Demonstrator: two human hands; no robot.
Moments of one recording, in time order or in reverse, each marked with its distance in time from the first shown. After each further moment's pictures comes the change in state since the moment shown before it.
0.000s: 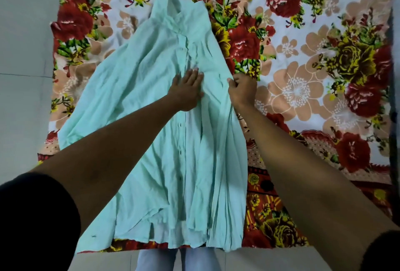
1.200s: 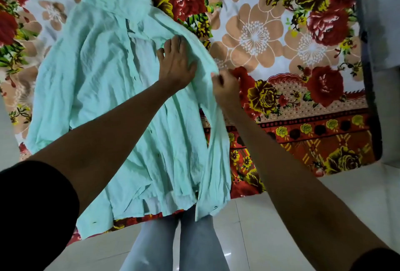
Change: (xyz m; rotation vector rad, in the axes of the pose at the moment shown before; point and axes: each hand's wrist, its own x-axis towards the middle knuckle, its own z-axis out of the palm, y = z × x) left_hand 0.014 0.126 -0.001 -0.044 0.296 -0.006; right_hand -0.103 0.082 -0.060 0.391 0.054 0.117
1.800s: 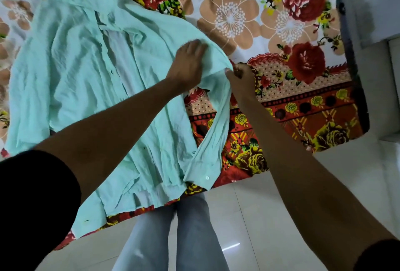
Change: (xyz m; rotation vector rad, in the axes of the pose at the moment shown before) left_hand -0.017 0.077 0.033 -0.064 -0.040 0.383; right_hand -0.009 0.065 -0.081 0.162 0.080 0.324
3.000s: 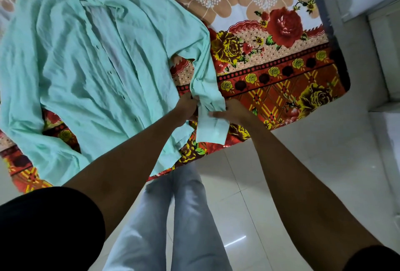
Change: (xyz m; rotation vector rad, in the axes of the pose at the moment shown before) left_hand -0.156 0.093 0.086 -1.141 -0.370 -0.850; right_hand -0.132 0.111 -0.060 -0.282 -0.552 0.148
